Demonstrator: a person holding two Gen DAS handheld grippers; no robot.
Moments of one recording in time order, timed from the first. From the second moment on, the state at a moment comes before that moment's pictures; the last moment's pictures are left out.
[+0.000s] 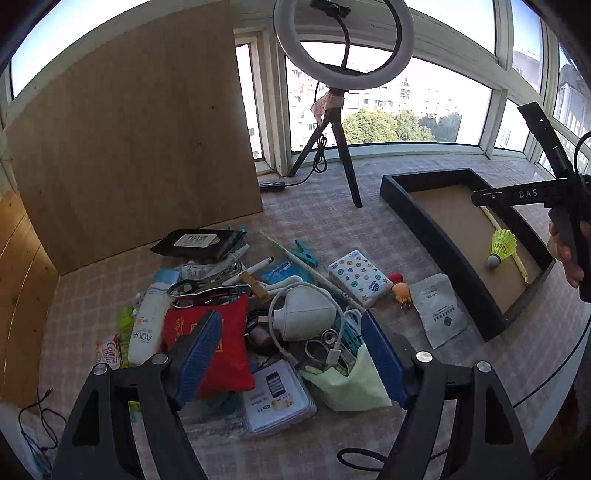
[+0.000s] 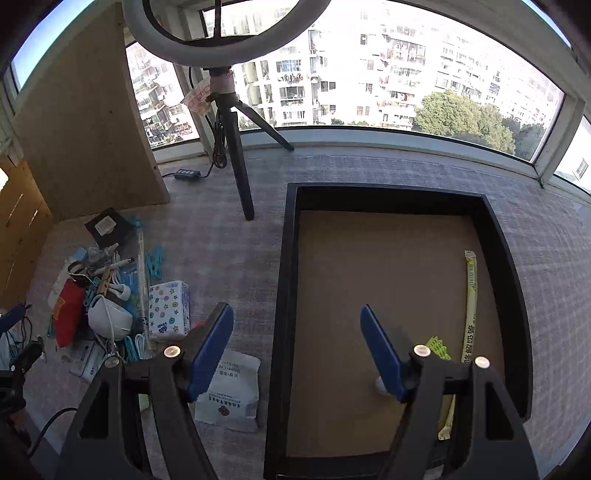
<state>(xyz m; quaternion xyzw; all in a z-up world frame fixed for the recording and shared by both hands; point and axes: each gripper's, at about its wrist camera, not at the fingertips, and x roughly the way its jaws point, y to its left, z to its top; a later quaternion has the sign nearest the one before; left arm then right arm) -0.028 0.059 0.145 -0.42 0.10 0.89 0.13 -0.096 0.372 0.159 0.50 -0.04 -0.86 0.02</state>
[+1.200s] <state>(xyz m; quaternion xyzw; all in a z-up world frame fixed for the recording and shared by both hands) -0.053 0.019 0.068 -0.43 0.12 0.89 0.04 -0.161 0.228 0.041 0.61 0.05 -0.79 0.09</state>
